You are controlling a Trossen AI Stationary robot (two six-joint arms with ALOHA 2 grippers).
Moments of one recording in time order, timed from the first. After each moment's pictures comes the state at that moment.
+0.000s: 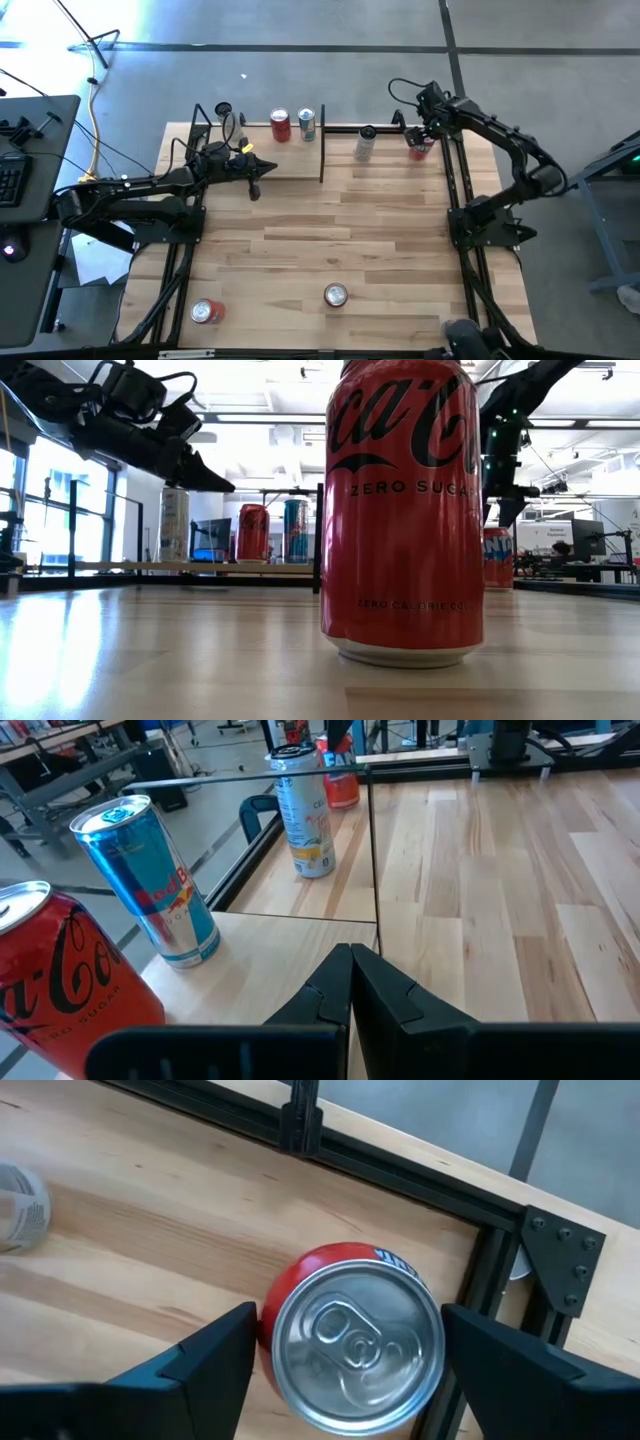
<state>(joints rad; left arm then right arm) 0.53 0.96 0.33 0.33 0.17 0.25 -1.04 1.45 1.07 -0.86 0.15 0.15</state>
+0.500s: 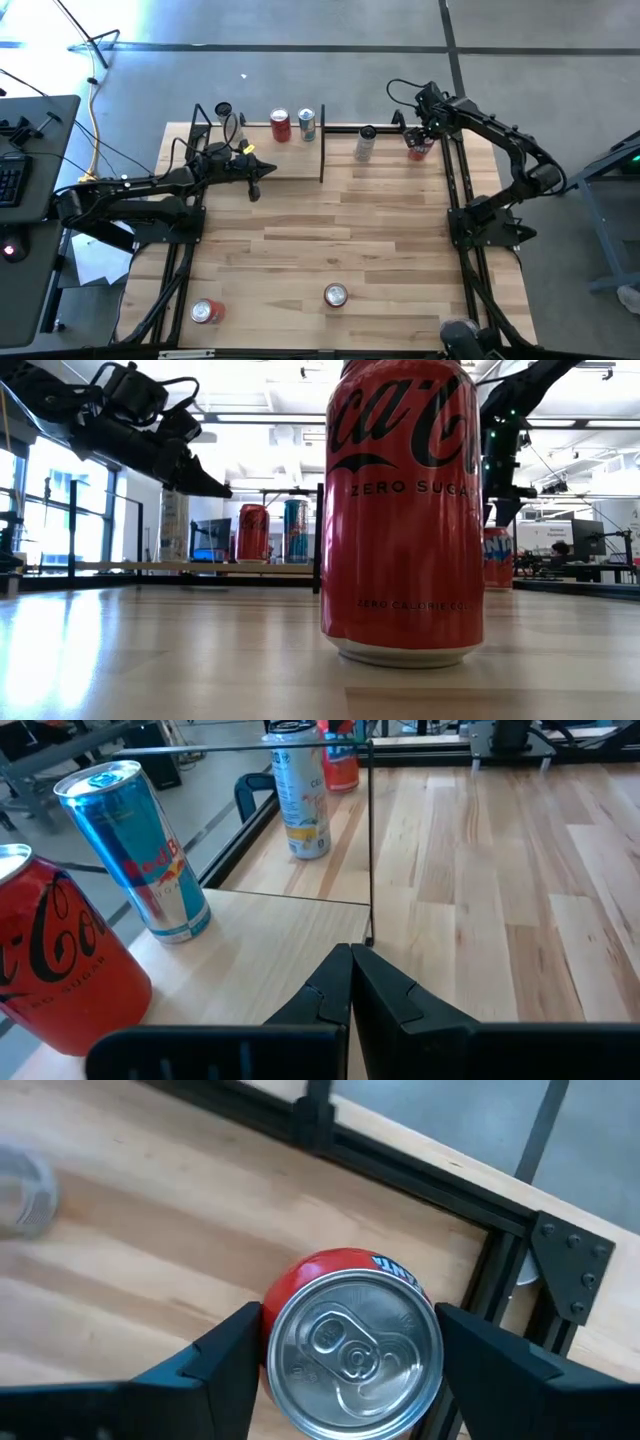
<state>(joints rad) 0.53 0.96 0.33 0.29 0.17 0.21 -1.02 1.47 1.07 -0.88 0.13 0.12</state>
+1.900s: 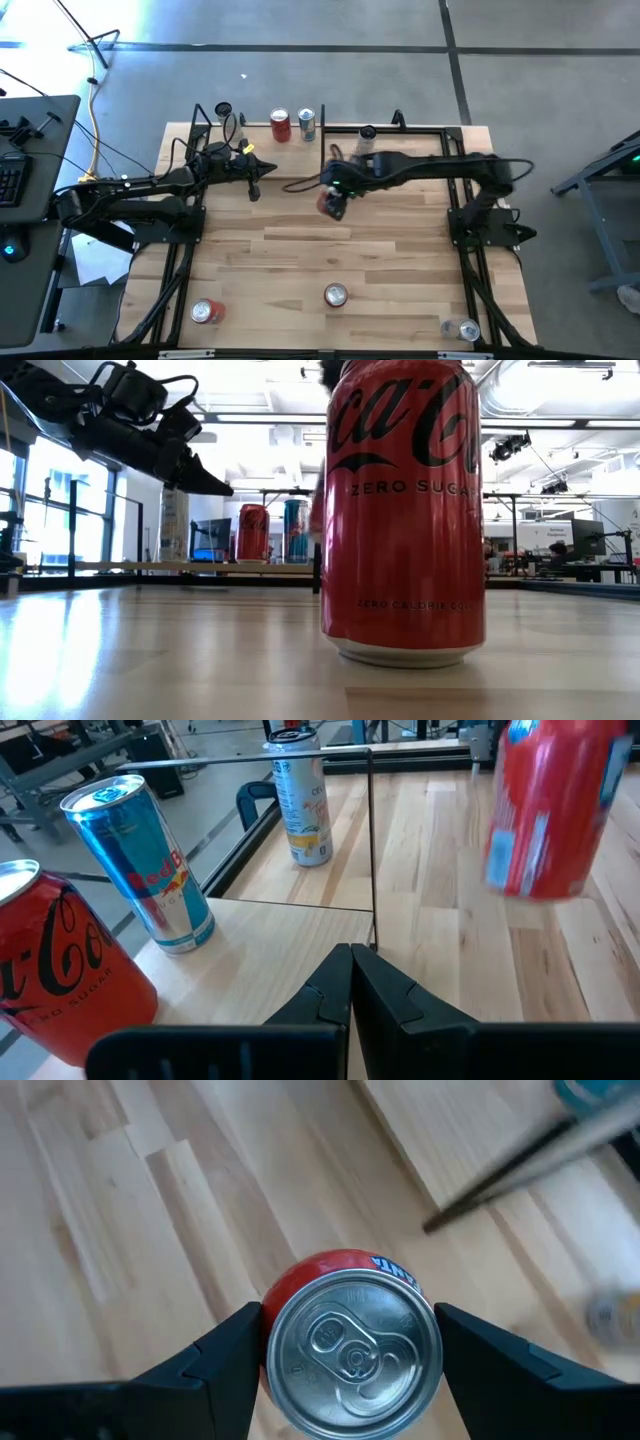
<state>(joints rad) 0.53 0.96 0.33 0.31 0.17 0.23 -0.04 1.79 1.64 -0.90 0.18 0.36</state>
